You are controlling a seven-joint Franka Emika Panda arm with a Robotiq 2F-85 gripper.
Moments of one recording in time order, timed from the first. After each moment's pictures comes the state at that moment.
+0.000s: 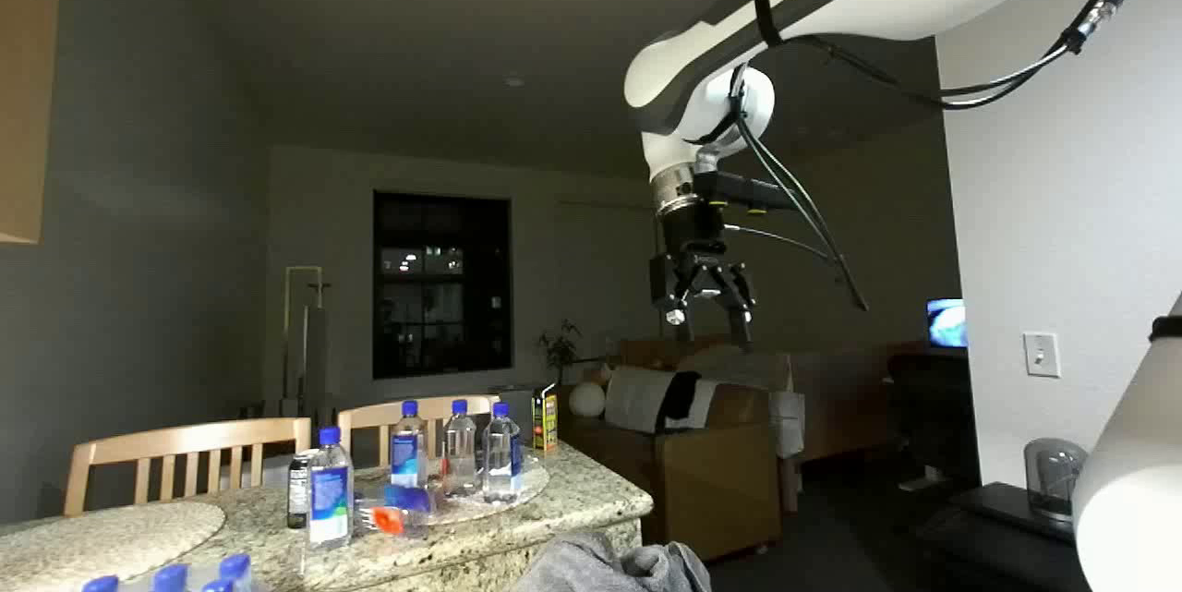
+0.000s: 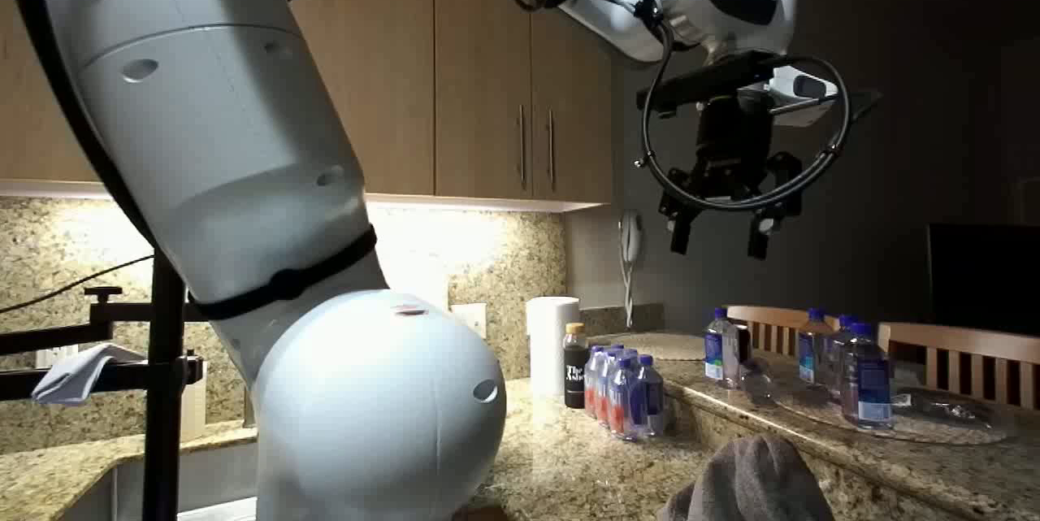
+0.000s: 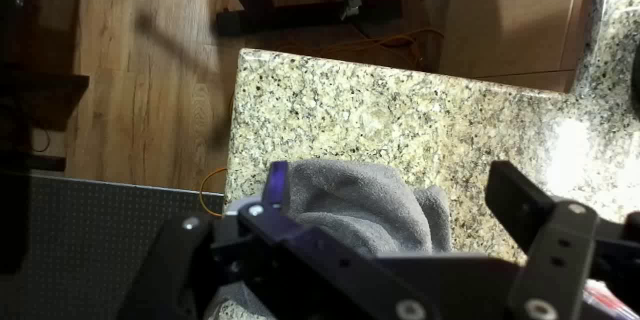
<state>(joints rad) -0.05 -0.42 -0.11 -2.13 0.00 1.47 -0.01</state>
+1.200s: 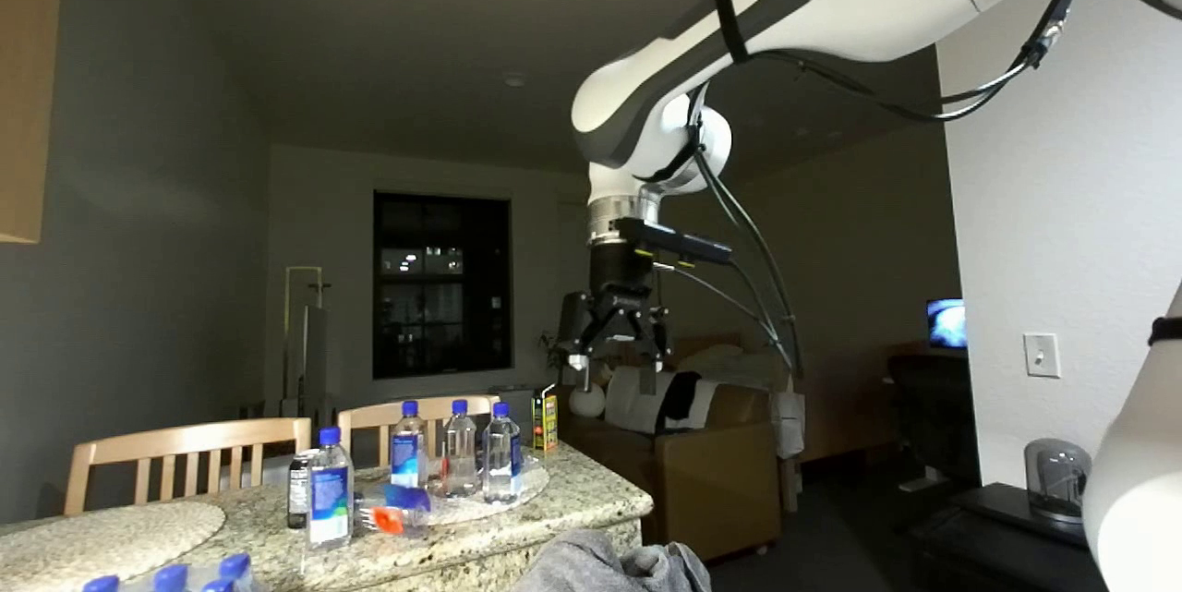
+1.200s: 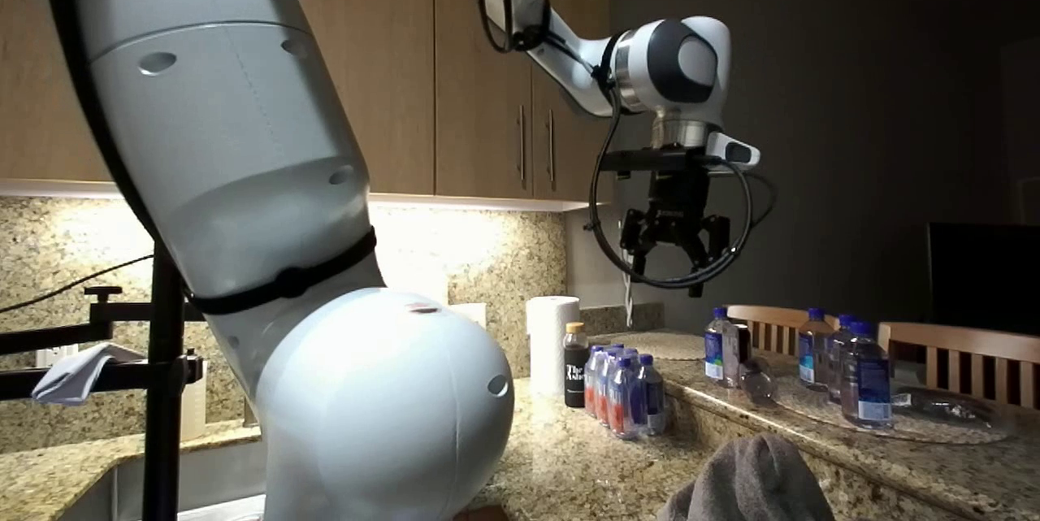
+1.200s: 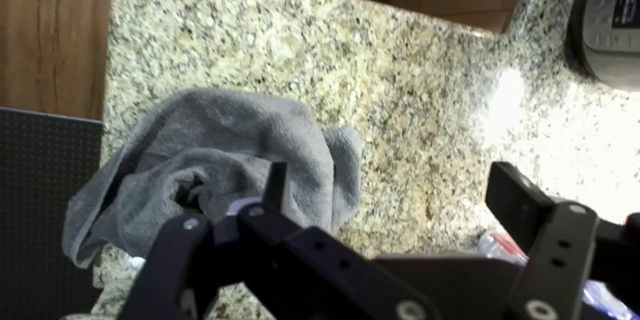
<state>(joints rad) 0.02 -0.40 0.01 -2.26 0.16 1.81 0.04</state>
